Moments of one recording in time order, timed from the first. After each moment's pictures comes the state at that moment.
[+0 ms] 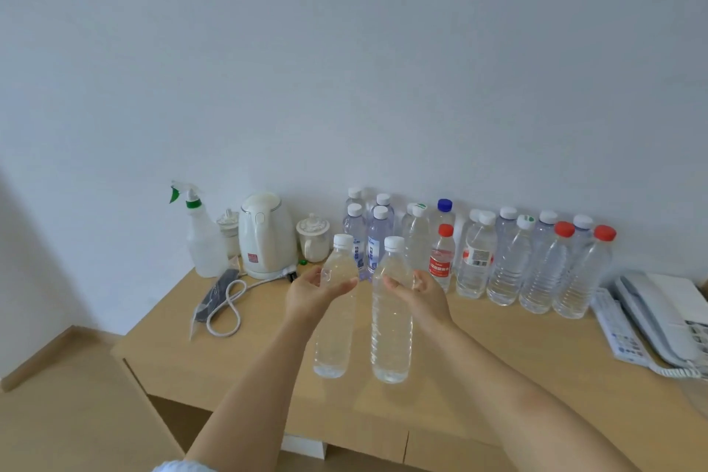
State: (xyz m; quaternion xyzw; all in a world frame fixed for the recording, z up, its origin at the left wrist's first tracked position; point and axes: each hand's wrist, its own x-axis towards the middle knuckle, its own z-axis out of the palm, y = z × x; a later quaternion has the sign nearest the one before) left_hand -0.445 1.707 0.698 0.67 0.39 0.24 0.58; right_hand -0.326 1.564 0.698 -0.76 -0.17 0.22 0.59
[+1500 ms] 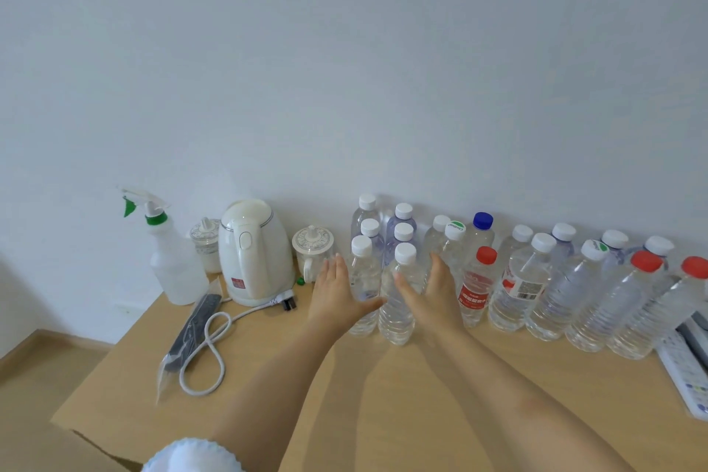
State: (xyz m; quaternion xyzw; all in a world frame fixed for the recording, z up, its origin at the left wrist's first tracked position) left_hand -0.331 1.806 0.660 0.89 0.33 0.09 0.30; right_hand -0.241 1.675 0.672 -0.85 -0.24 0.07 0.46
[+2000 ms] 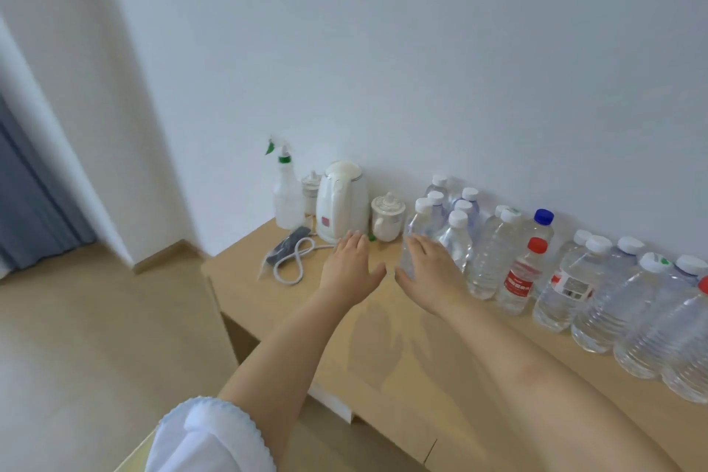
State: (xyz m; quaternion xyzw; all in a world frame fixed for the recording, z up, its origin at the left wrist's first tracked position) left_hand -0.452 1.722 0.702 0.89 0.41 0.17 0.15; right_hand -0.329 1.634 0.717 -0.78 -0.60 -0.02 0.14
